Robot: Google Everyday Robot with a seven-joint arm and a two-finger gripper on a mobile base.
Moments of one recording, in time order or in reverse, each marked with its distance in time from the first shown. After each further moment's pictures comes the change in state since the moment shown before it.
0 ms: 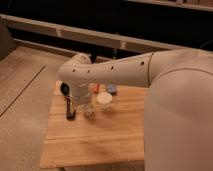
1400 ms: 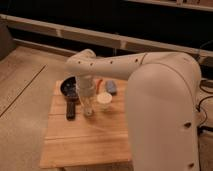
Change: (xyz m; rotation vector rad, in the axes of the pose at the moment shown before) arm -0.057 -0.019 0.026 0.025 0.063 0.075
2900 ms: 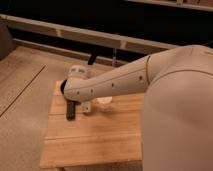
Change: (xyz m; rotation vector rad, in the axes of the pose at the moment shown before) arm -0.016 -0.007 -0.015 0.108 -0.495 -0.252
